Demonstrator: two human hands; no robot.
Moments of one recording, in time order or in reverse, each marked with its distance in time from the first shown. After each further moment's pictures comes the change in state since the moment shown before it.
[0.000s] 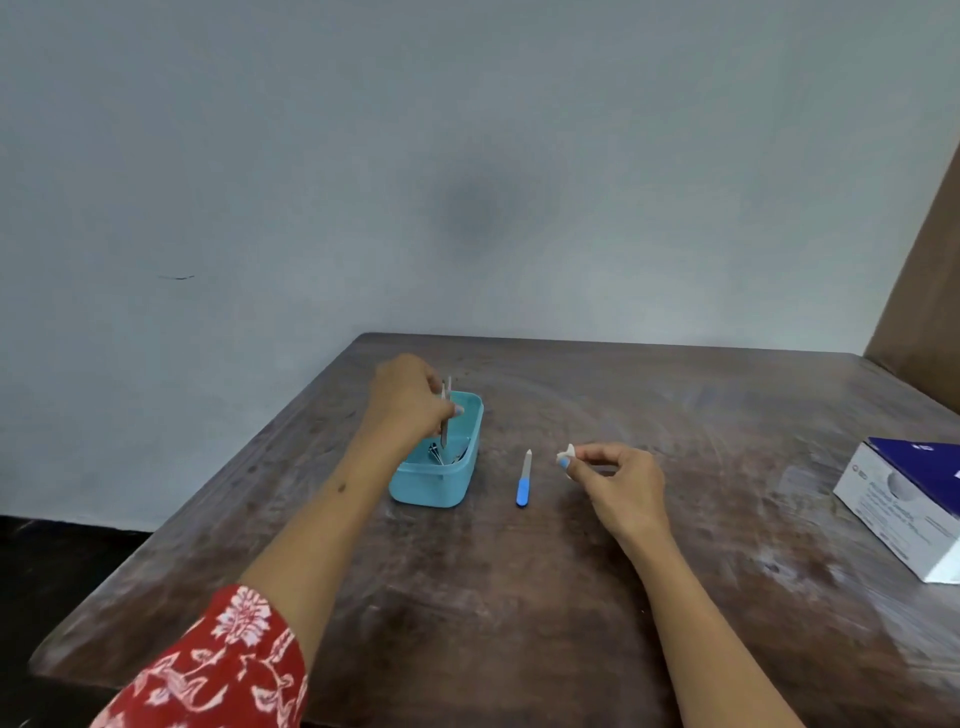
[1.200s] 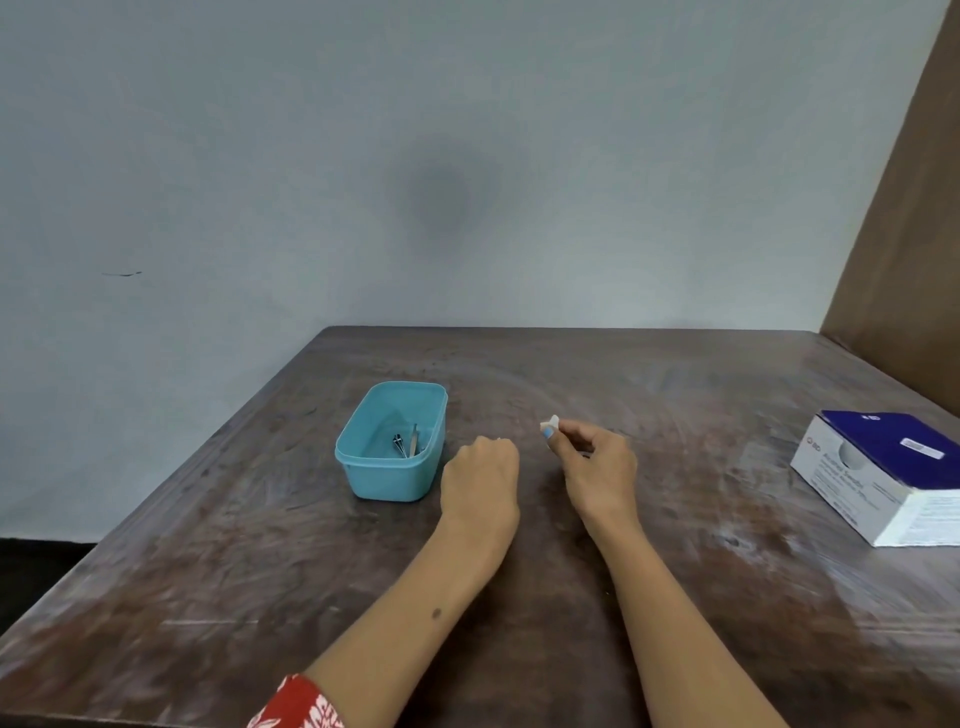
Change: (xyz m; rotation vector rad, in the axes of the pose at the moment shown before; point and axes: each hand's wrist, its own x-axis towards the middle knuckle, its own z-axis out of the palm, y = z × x) left_hand -0.076 0.033 0.091 0.720 -0.142 0.279; right_hand -0.004 -0.005 -0.003 0.077 0.110 -0.013
